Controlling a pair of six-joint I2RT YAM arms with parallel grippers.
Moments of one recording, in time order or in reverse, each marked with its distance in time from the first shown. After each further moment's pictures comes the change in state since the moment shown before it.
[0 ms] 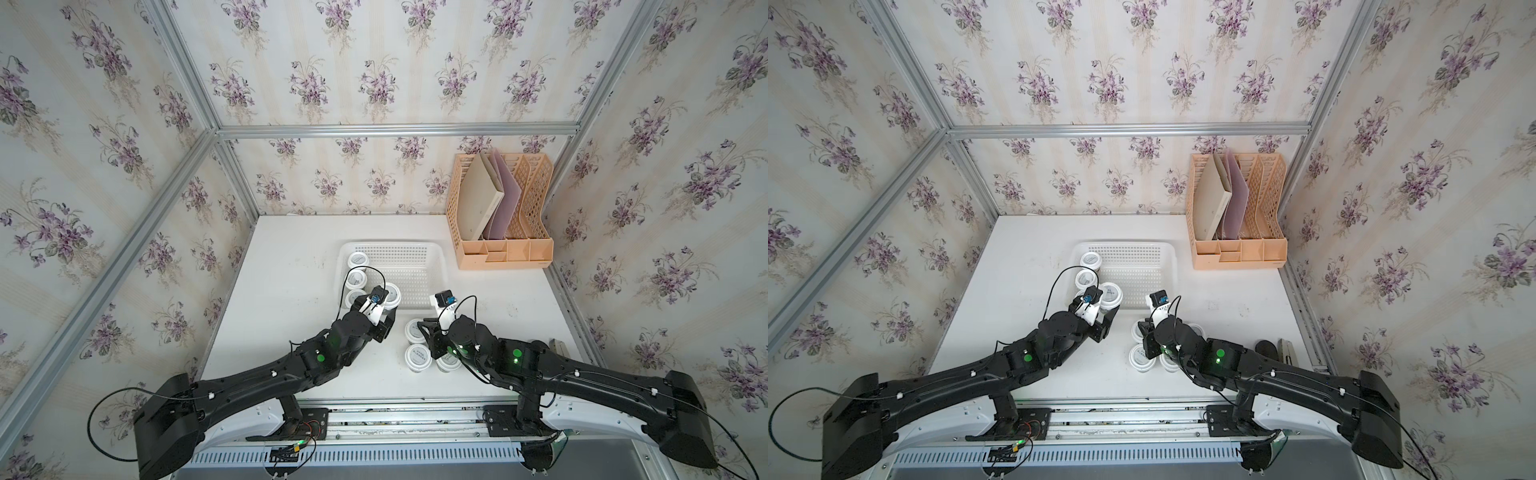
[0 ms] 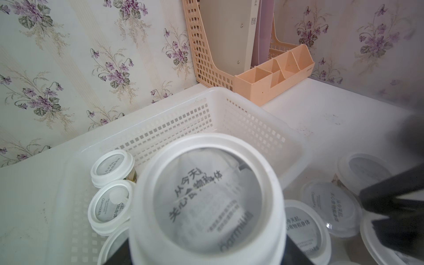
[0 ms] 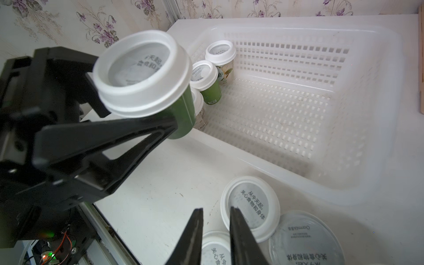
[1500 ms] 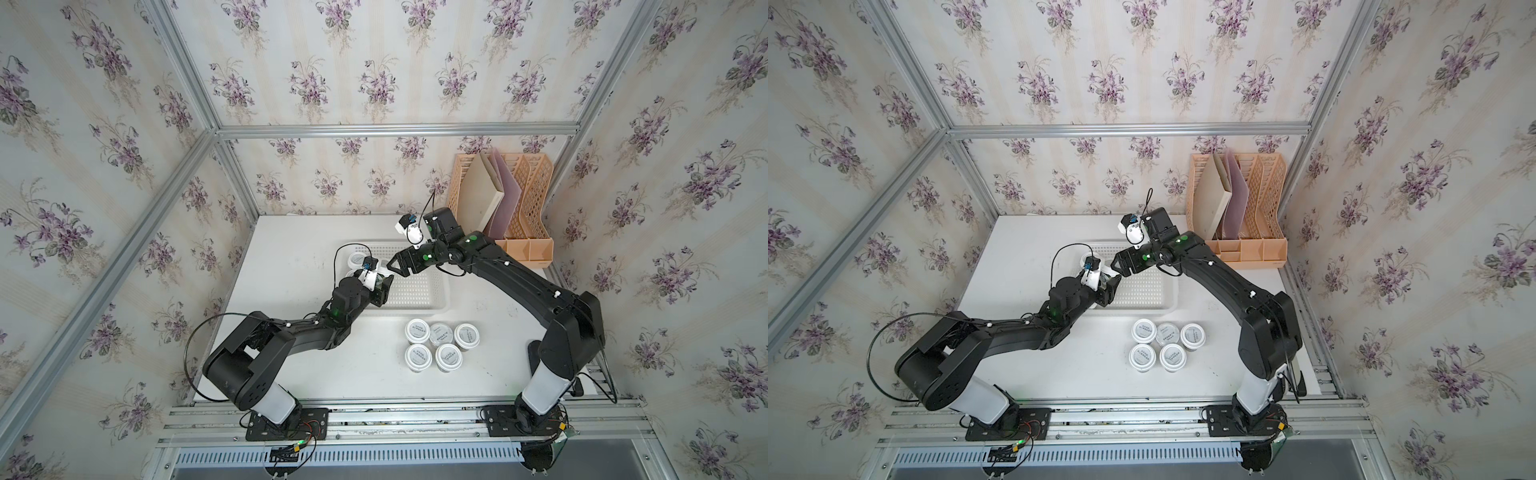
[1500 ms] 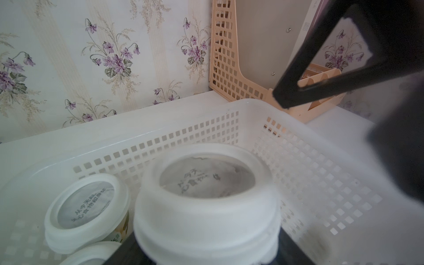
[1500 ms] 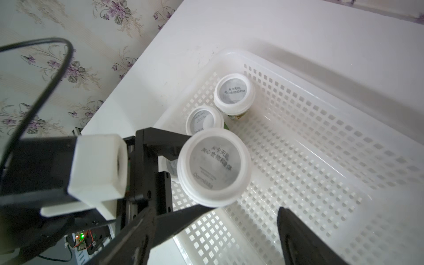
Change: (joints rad) left arm 0.355 0.499 0.049 0.543 0.370 -0.042; right arm -0.531 0.803 0.957 -0.415 -0.780 -0.440
